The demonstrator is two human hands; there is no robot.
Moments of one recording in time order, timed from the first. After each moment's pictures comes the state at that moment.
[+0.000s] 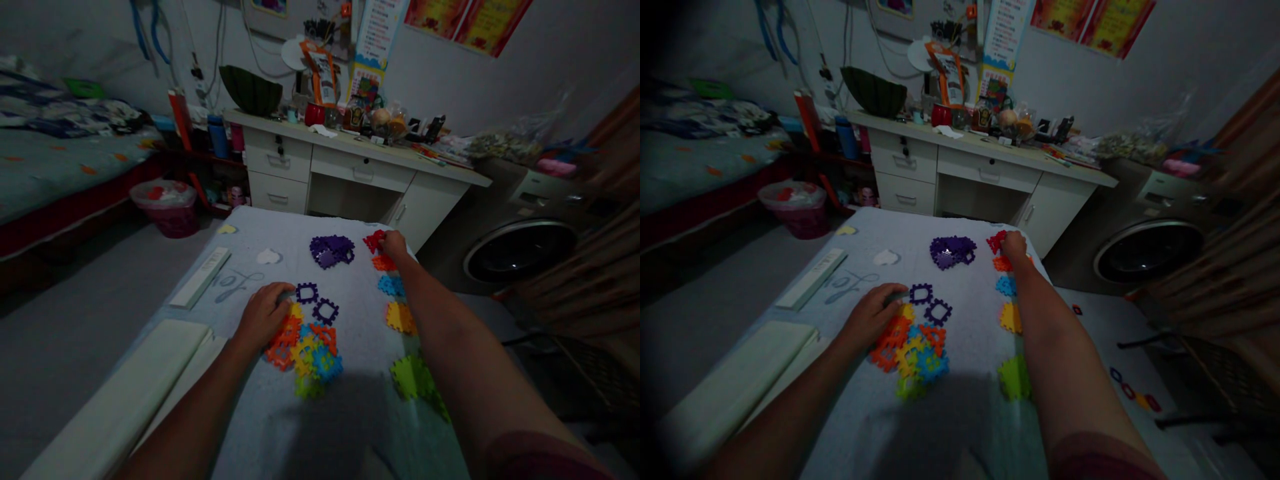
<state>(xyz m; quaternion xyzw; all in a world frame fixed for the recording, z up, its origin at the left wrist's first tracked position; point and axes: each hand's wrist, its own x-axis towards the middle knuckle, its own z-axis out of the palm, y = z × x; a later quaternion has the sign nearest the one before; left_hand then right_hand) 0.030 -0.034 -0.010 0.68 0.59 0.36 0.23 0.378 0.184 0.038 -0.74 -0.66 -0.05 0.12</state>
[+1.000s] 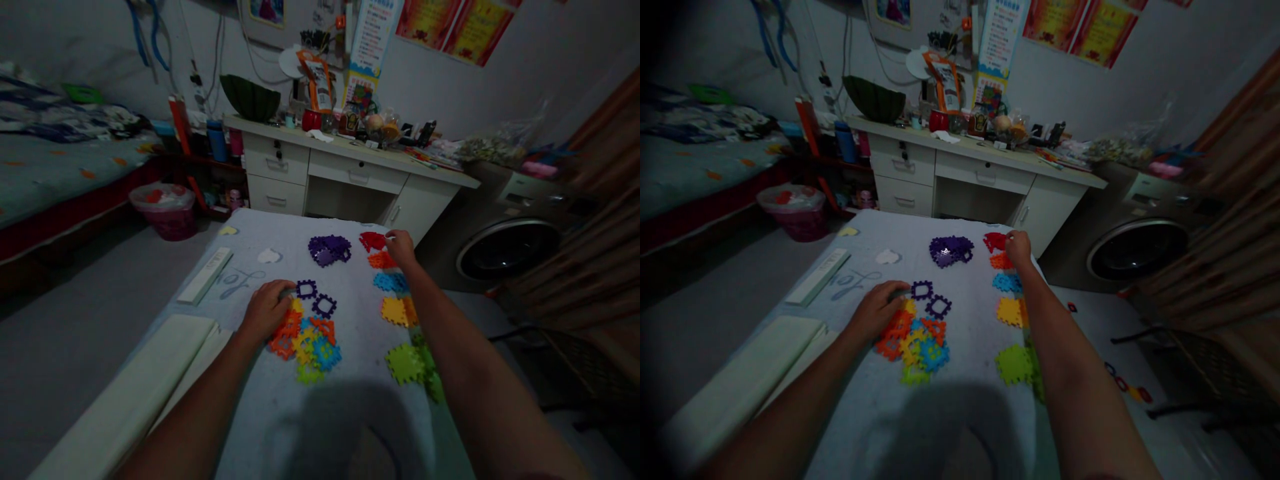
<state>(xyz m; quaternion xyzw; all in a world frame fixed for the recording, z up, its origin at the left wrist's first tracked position) 0.030 -0.035 -0.007 0.69 0.59 0.35 0.22 0.381 0.128 0.071 -0.72 -0.65 -0.01 0.25</state>
